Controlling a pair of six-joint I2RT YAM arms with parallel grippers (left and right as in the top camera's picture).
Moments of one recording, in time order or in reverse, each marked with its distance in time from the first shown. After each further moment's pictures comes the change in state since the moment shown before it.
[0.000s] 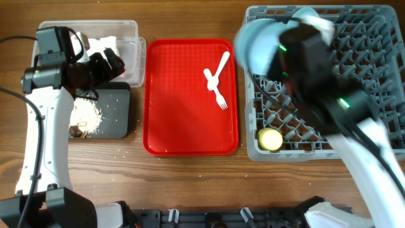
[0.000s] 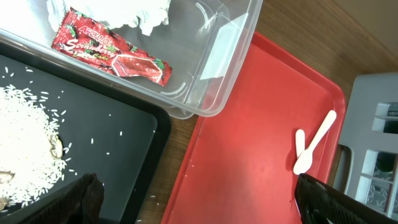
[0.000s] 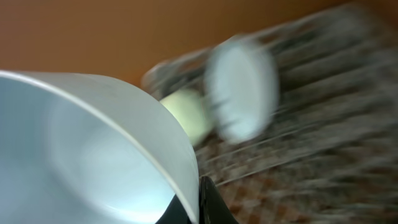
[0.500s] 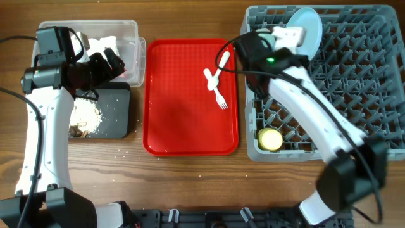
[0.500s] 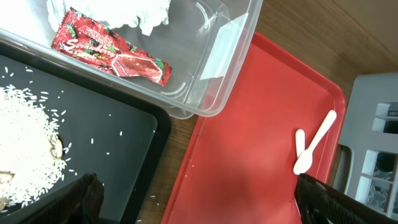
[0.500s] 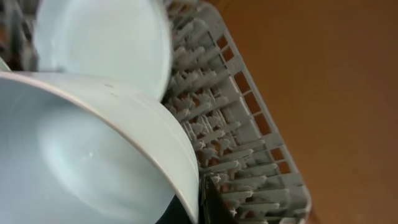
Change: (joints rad) left arm 0.000 0.000 0.000 0.000 0.000 0.000; right arm 0.000 0.482 -0.058 -0.108 0.565 -0.045
